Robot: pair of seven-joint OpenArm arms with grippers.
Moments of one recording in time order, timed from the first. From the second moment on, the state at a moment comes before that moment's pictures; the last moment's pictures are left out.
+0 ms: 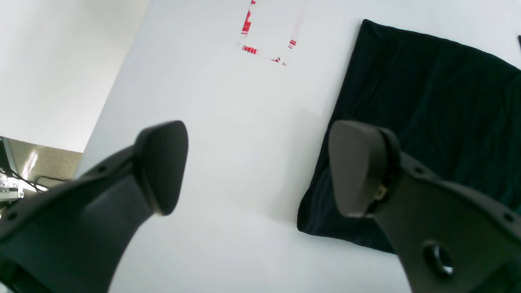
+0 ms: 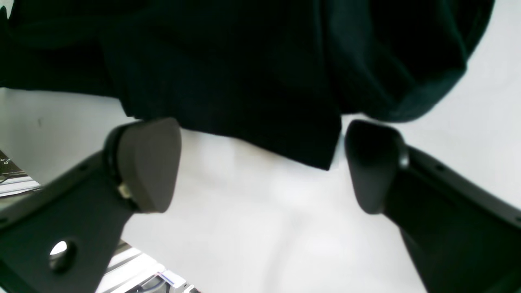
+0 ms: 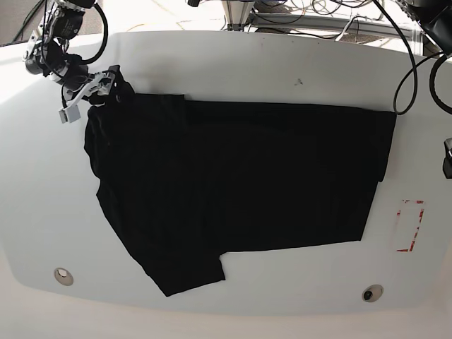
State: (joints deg) left arm -2.2 -31.0 -46.5 99.5 -40.8 -18.5 74.5; right arm -15.0 13.4 38.5 86.9 53.0 40.6 -72.7
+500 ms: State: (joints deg) left arm -2.3 -31.0 -46.4 99.4 -40.9 -18.5 74.1; right arm -14.2 11.0 38.1 86.2 51.4 40.4 -73.4
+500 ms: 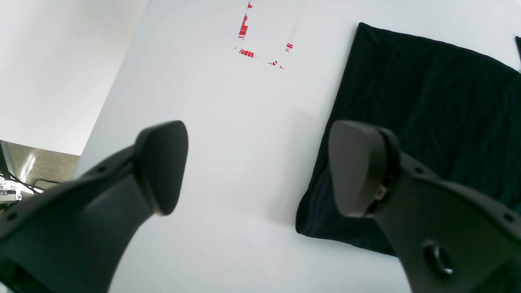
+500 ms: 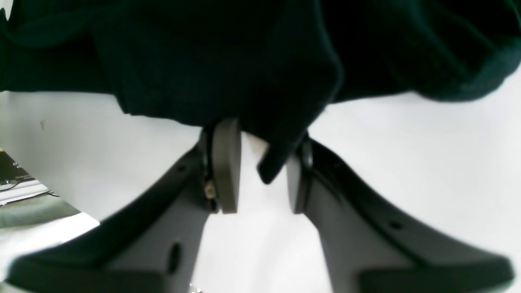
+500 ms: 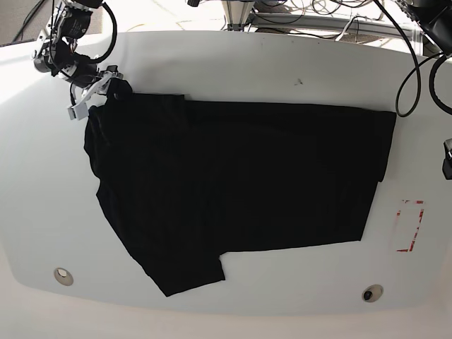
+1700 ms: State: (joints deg) left arm -1.5 -30.9 -44.1 99.4 -40.7 -18.5 74.1; right arm -2.9 9.7 35.5 90.3 62.9 40.5 -78.8
